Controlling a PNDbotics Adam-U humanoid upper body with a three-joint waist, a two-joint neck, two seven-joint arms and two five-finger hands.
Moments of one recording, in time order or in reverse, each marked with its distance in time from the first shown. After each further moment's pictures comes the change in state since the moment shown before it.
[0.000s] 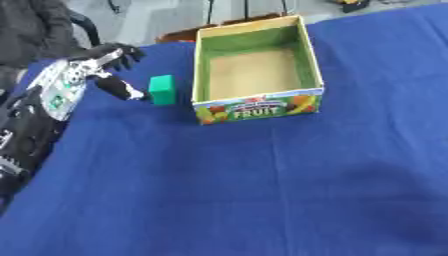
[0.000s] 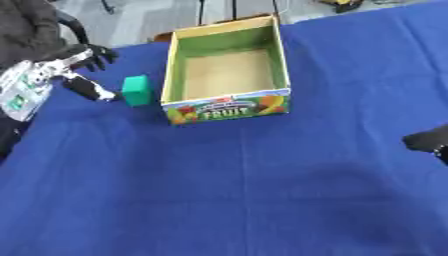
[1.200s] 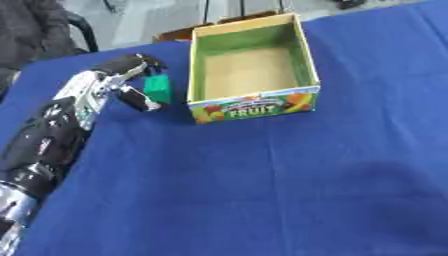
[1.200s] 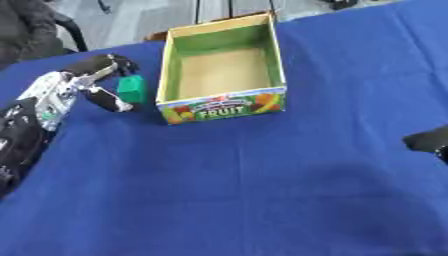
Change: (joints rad) left arm -0.028 -0.107 0.049 0.060 -0.244 -0.141 0.086; right arm -0.006 0.000 0.006 0.000 0.000 0.001 0.007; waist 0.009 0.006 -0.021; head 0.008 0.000
